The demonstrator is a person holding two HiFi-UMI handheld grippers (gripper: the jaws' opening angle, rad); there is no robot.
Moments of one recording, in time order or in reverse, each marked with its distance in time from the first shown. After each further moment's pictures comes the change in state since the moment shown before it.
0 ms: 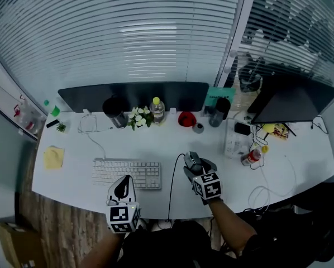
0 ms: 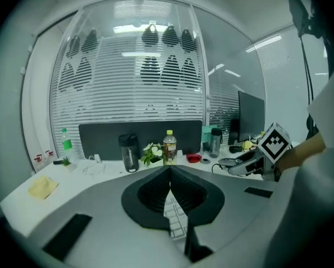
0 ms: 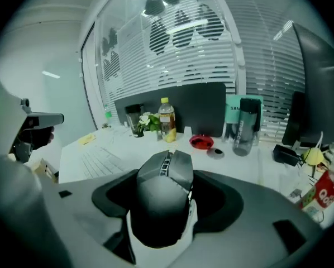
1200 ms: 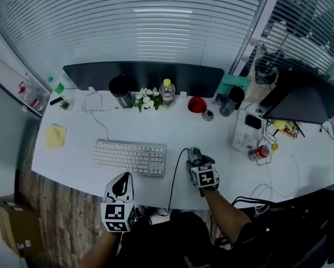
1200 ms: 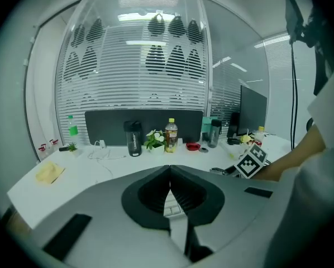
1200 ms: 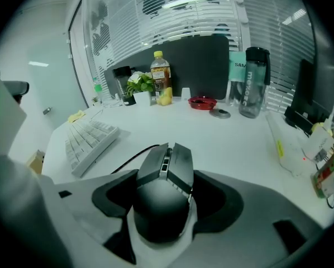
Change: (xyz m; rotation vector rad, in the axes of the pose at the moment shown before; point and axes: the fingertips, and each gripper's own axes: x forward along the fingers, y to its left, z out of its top) left arm -0.029 -0.001 -0.031 -0.061 0.123 -0.001; right arm 0.065 -0.009 -0.096 0.020 0.214 -0.027
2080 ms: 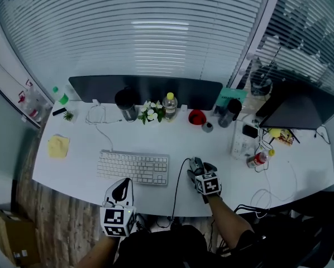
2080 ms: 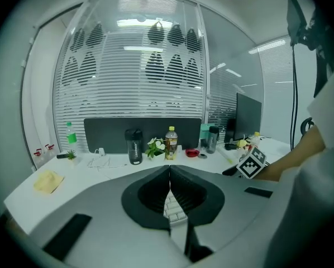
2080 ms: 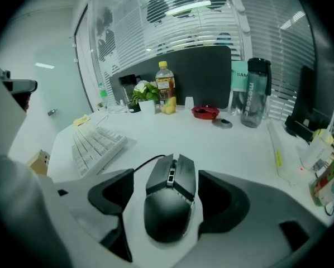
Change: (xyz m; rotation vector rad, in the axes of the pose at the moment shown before) left arm -0.014 0.021 0.021 0.023 -0.052 -0.046; right arm -0.014 0.007 0.016 -0.019 -0.052 0.022
